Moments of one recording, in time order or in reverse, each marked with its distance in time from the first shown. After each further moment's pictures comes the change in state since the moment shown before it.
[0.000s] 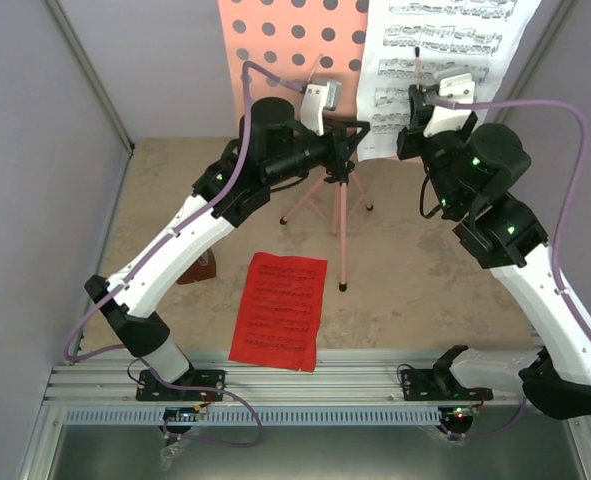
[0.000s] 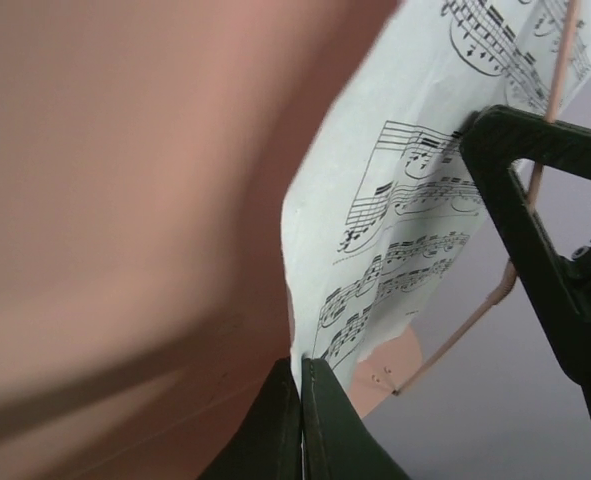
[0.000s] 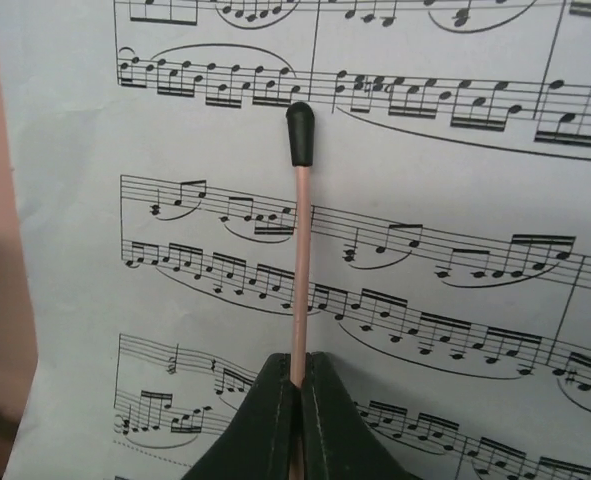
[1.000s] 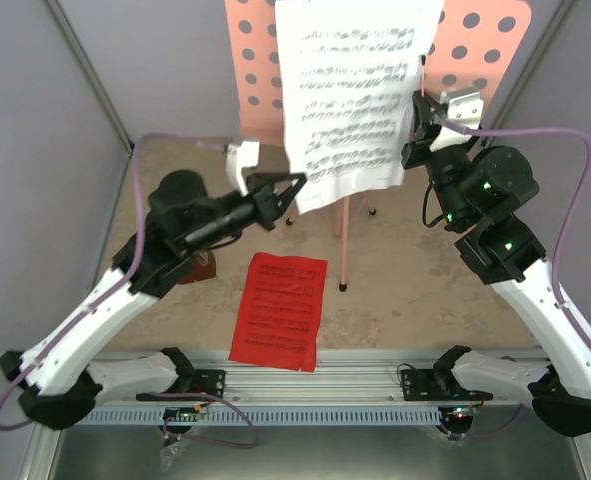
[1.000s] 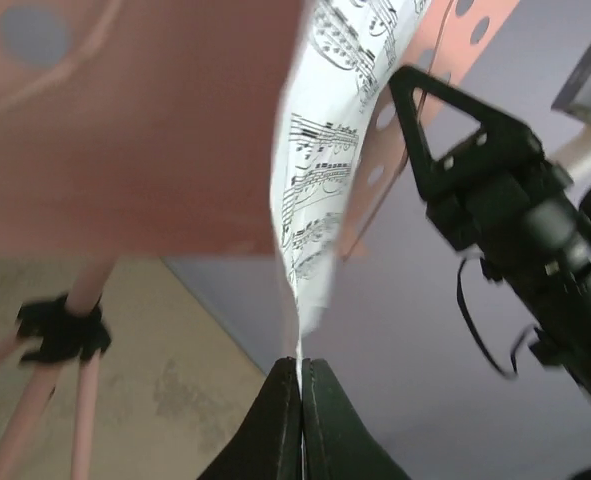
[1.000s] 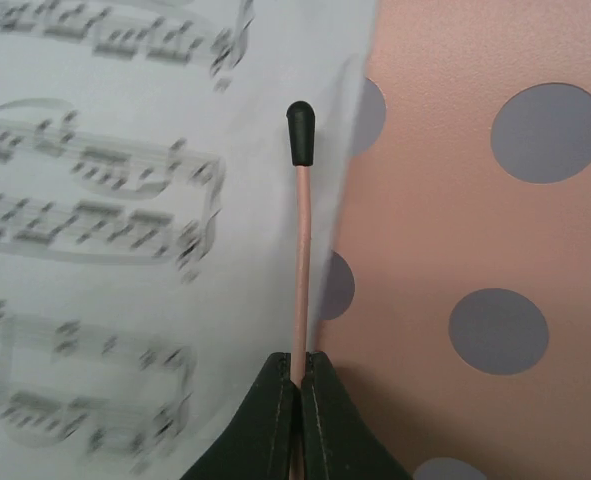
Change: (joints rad) left arm 0.000 -0.488 -0.521 0.108 -0.004 -0.087; right arm -0.018 -0.113 -0.209 0.232 -0.082 -0.061
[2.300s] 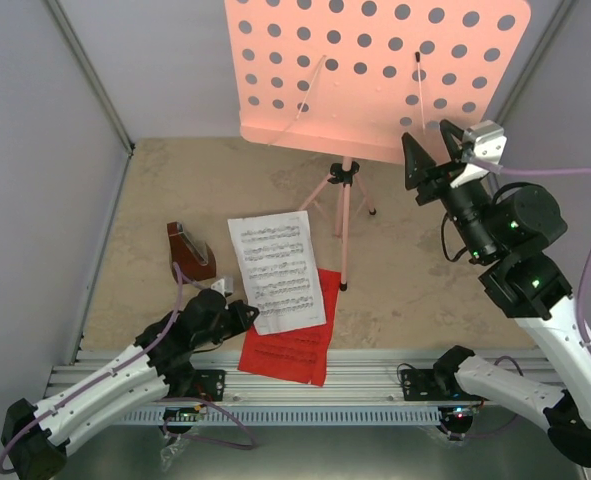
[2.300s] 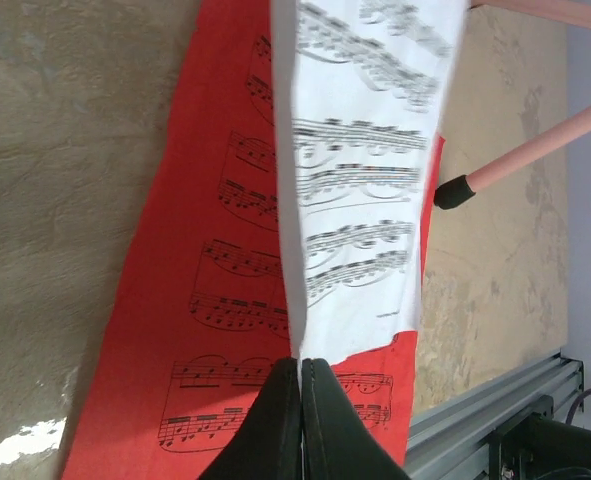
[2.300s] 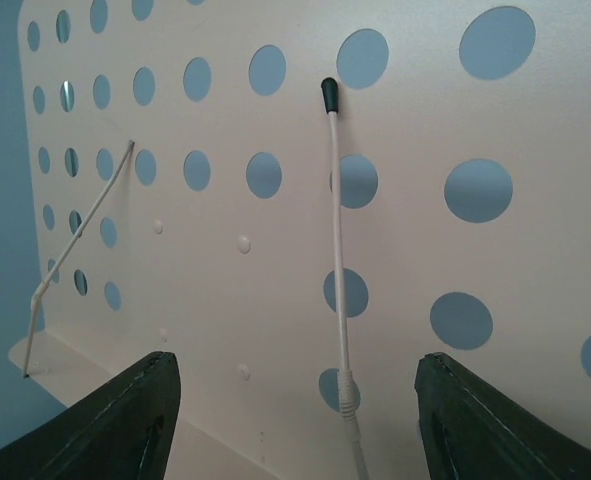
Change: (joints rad) left arm 0.000 -0.657 -1.215 -0.121 -0.134 -0.543; right arm -0.001 -0.192 -0.147 -0.064 -0.135 0.141
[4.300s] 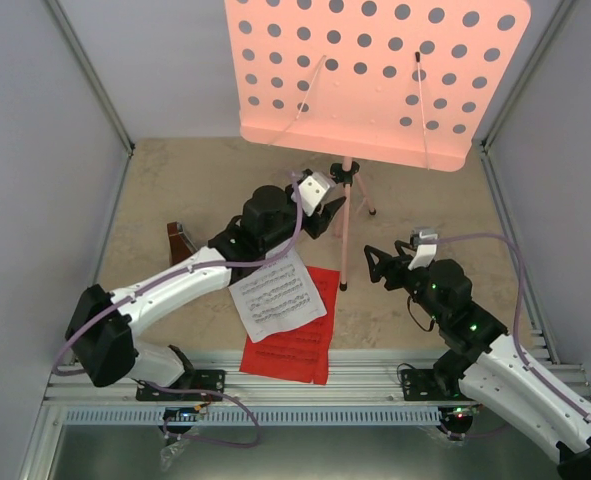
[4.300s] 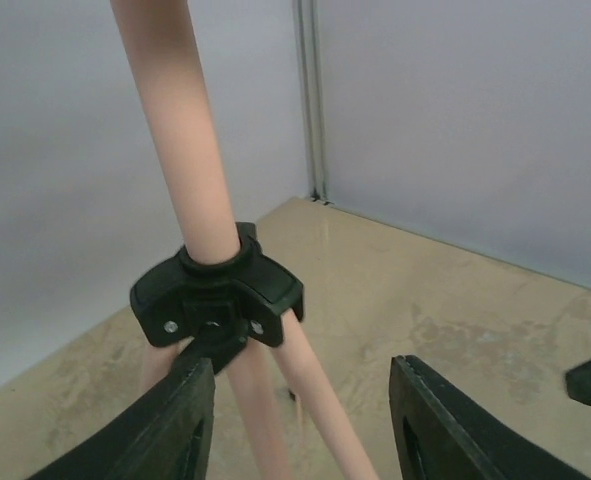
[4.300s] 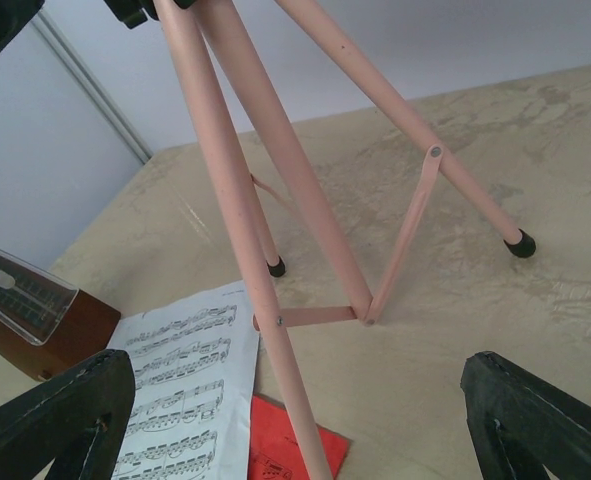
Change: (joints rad) left arm 0.000 0.891 0.819 0.617 -0.010 1.199; right arm -0.003 -0.333 -0.903 0.071 -0.095 0.535
